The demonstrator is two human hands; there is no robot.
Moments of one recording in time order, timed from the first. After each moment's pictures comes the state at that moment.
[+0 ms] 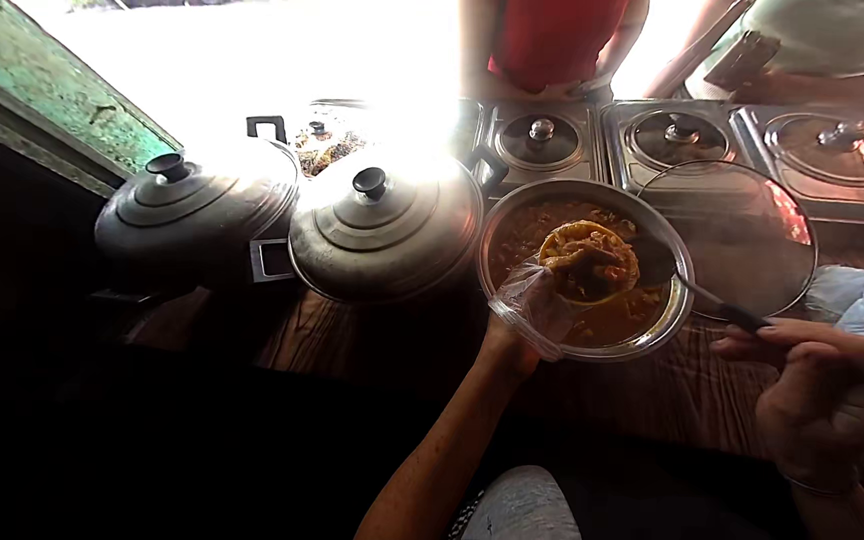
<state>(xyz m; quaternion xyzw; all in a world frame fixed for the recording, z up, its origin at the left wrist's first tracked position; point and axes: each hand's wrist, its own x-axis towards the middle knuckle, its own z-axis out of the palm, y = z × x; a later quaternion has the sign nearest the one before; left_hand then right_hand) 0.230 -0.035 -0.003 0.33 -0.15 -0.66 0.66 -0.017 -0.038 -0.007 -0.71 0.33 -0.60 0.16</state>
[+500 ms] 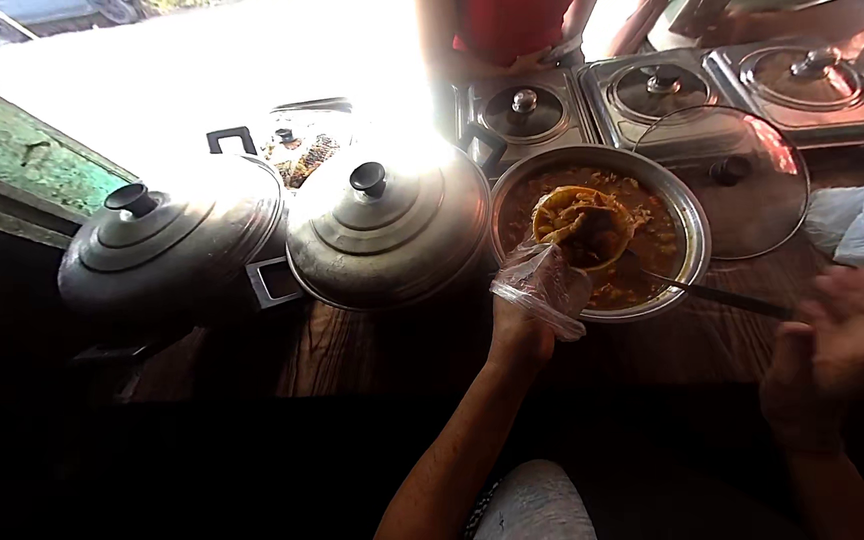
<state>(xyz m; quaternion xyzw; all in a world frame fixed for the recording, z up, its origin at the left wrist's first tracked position) 0.260 -0.016 0.012 0.37 -0.20 -0.63 0.65 -0.007 0.013 -0.059 -0.63 0.53 -0.57 0.04</state>
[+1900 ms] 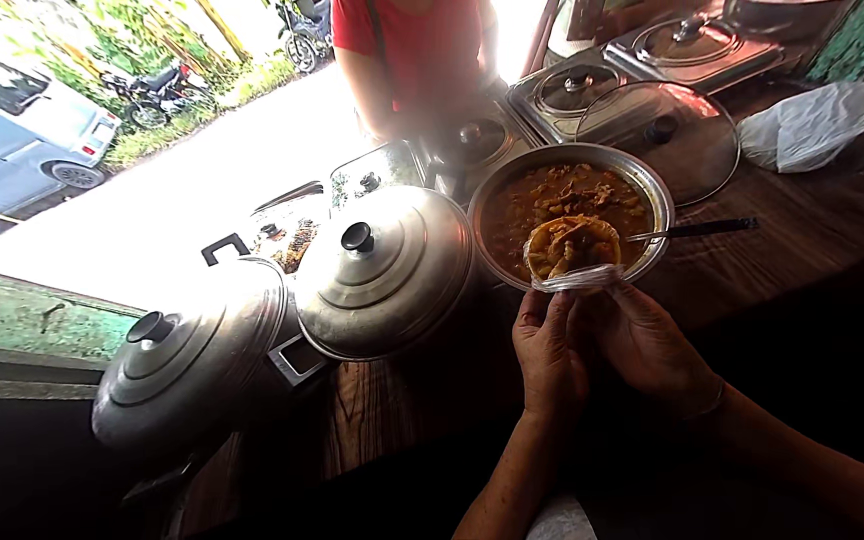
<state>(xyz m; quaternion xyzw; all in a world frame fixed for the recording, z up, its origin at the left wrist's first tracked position) 0.260 0.025 0.015 0.36 -0.18 -0.67 0.63 0.171 0.034 0.002 -0.16 0.34 -0.67 0.64</state>
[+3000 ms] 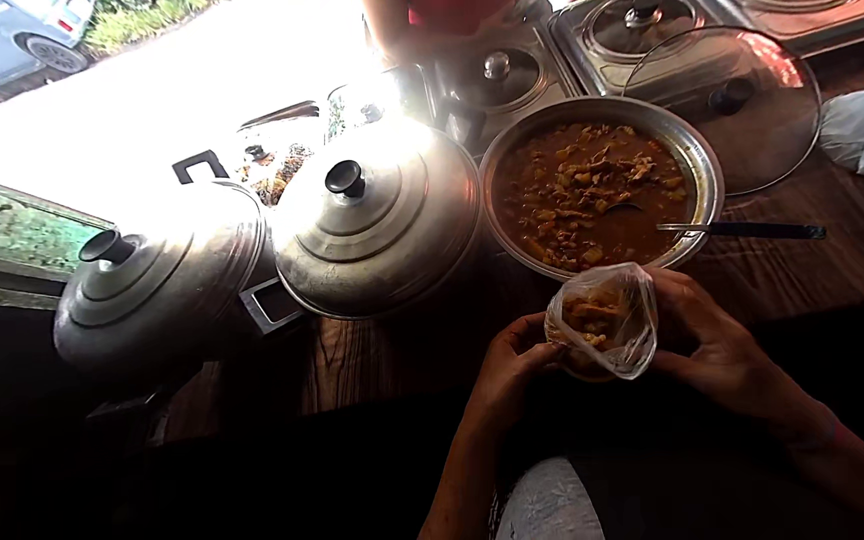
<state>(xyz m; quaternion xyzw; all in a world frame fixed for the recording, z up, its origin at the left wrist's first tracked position) 0.321 0.043 -0.019 0.48 -0.34 -0.71 0.38 0.079 0.040 -0.046 -0.72 0.39 -0.46 0.34</state>
